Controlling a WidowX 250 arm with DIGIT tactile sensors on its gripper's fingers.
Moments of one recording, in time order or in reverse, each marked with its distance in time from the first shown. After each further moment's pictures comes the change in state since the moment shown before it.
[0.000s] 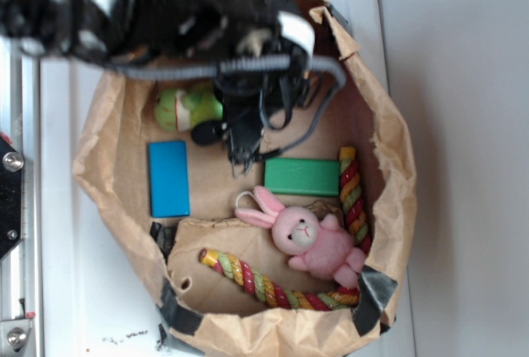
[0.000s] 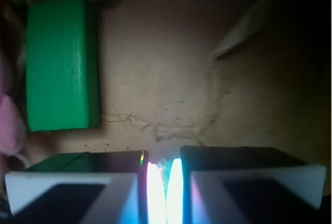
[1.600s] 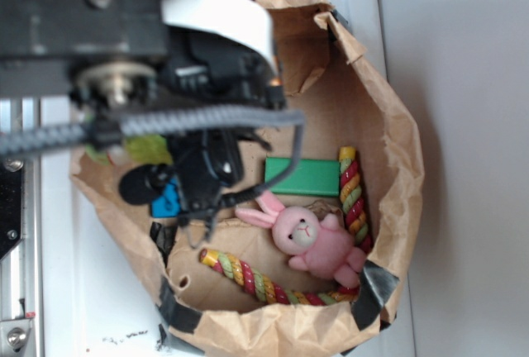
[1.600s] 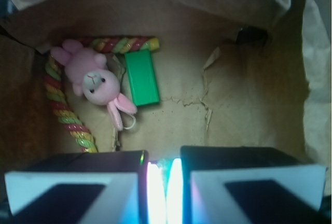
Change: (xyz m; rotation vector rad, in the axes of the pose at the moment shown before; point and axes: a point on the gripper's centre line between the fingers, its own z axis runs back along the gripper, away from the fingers) arm 0.004 -0.066 0.115 0.059 -0.055 0.033
